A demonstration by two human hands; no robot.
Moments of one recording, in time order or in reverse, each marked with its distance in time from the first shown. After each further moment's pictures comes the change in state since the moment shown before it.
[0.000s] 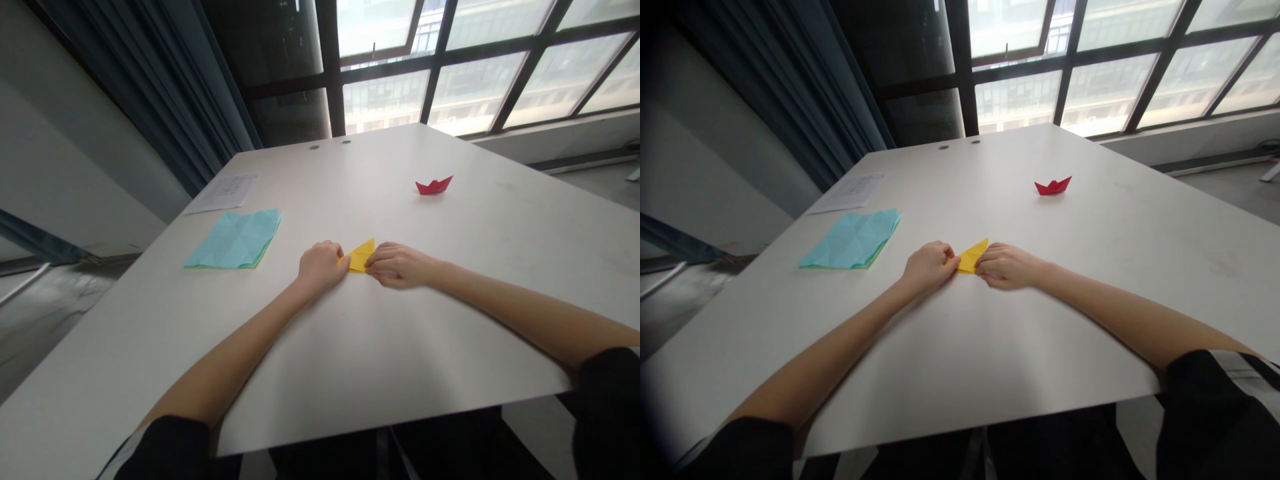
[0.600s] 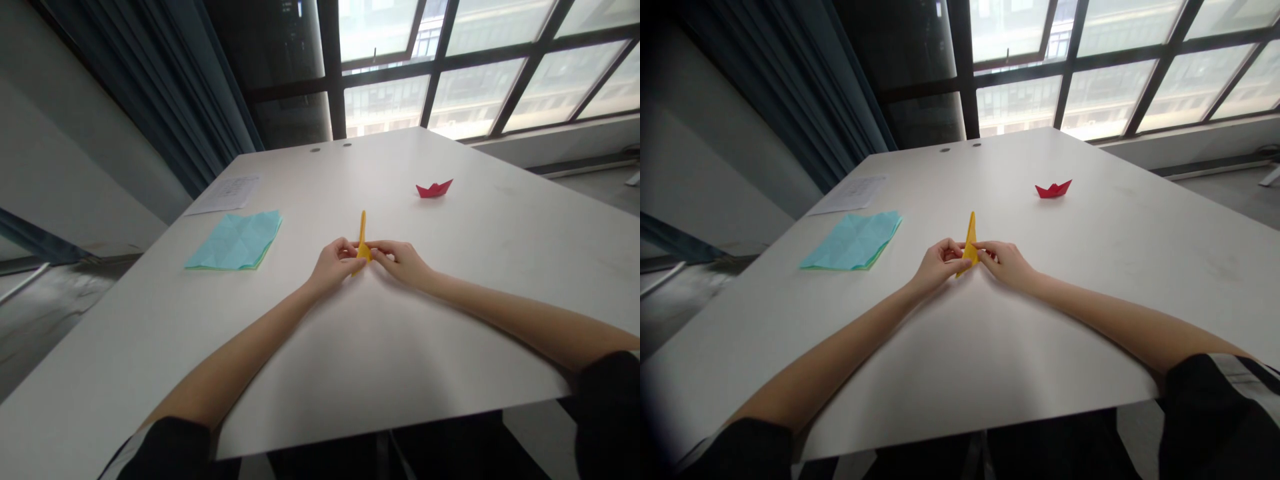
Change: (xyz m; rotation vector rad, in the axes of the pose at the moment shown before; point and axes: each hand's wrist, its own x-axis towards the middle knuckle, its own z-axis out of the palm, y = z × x) left_hand 0.004 0.008 0.015 -1.351 -0.062 -0.052; right_hand 0.019 -0.022 0.002 0.188 0.330 0.673
